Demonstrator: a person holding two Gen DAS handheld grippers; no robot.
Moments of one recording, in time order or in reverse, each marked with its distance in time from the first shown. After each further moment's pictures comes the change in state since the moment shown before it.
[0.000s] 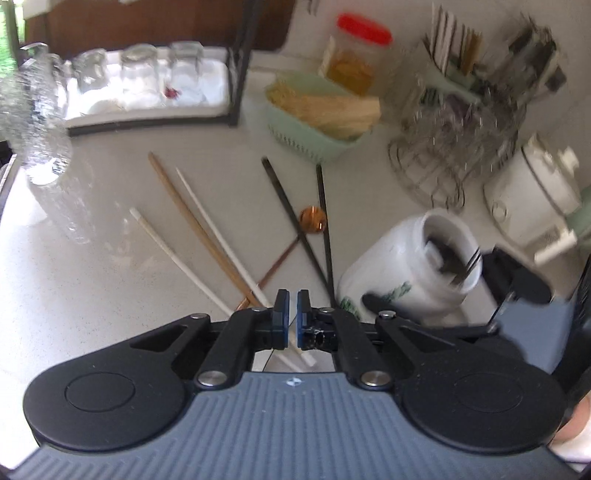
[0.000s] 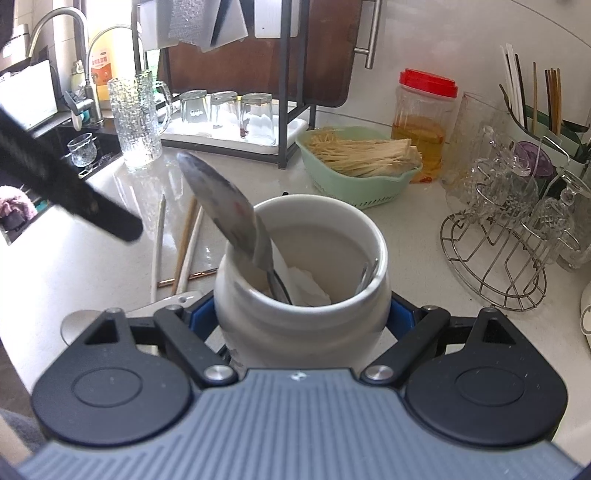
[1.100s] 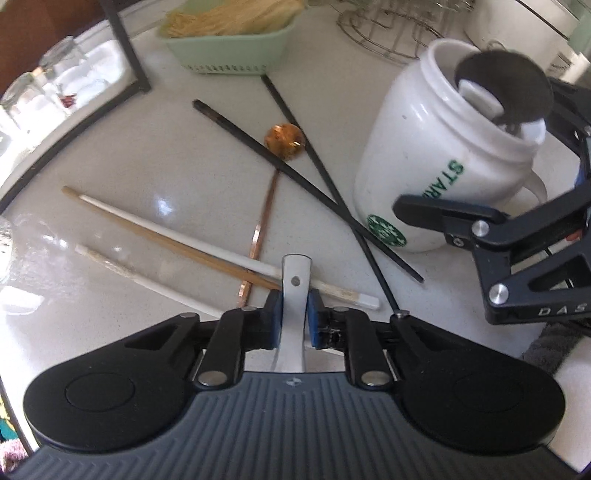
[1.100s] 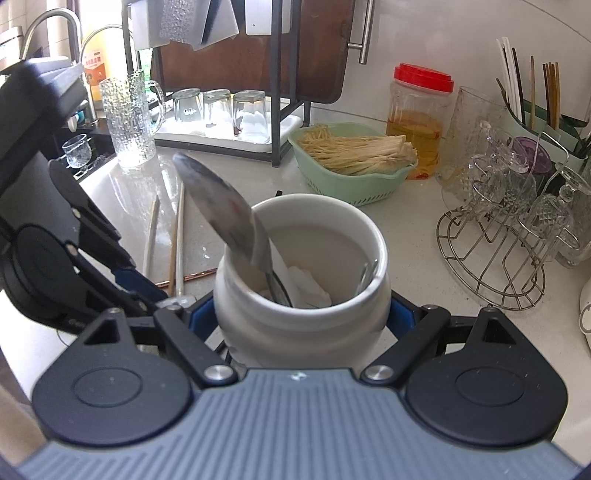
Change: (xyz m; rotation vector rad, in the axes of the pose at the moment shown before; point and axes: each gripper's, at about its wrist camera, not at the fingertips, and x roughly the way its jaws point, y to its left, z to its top) left arm 0.082 -0.020 -0.001 0.426 0.214 0.076; right arm 0.005 -0.004 0.004 0.009 0.018 0.002
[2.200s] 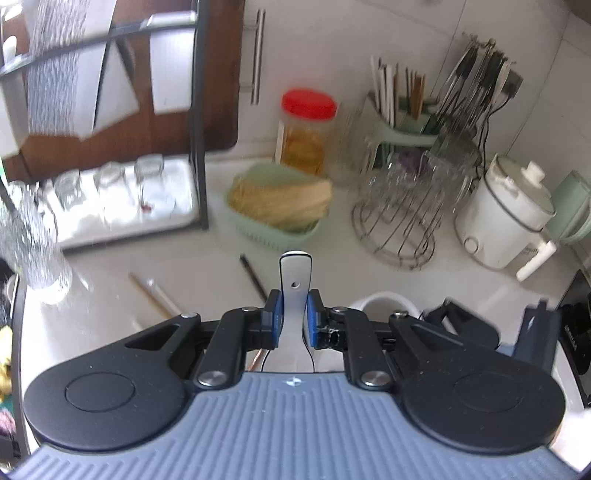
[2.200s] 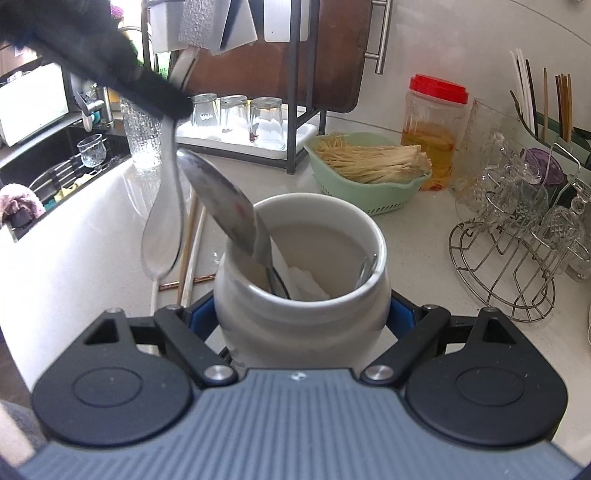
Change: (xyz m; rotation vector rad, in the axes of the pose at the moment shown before) left arm -0.148 0.001 0.028 -0.273 -0.413 -0.008; right arm -0.001 0.002 -0.004 -0.034 -0.036 0.039
